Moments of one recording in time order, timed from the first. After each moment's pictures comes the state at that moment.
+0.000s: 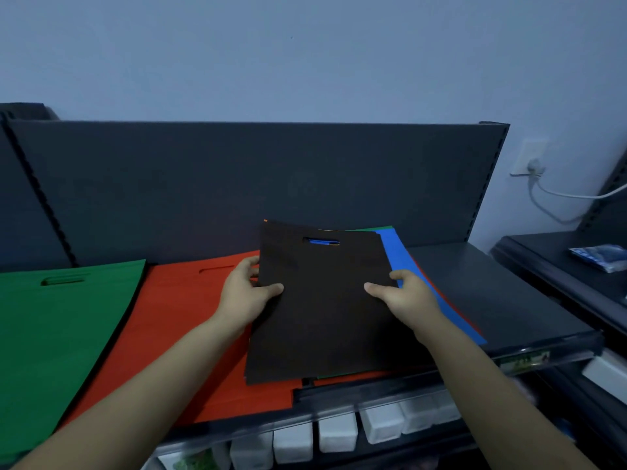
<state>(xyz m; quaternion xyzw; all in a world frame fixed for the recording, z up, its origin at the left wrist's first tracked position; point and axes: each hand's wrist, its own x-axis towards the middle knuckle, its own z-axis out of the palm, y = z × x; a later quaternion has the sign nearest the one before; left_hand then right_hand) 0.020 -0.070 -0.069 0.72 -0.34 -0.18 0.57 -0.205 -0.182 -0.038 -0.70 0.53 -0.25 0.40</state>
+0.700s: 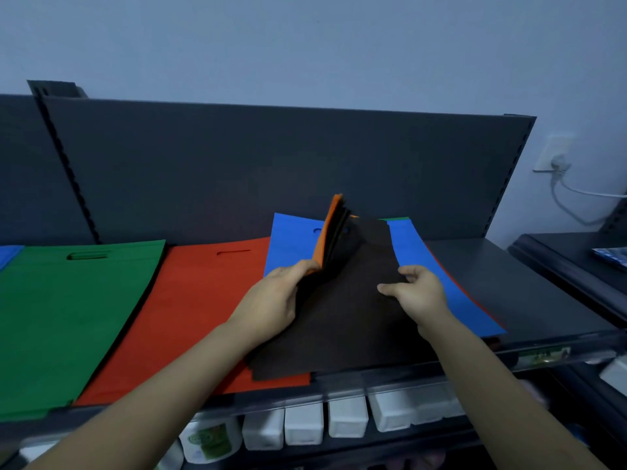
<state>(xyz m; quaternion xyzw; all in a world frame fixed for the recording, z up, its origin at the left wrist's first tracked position) 0.002 -0.034 -0.081 0.68 -0.65 0.03 0.34 -0.195 -0.178 -0.061 -0.66 0.52 -0.32 0.44</state>
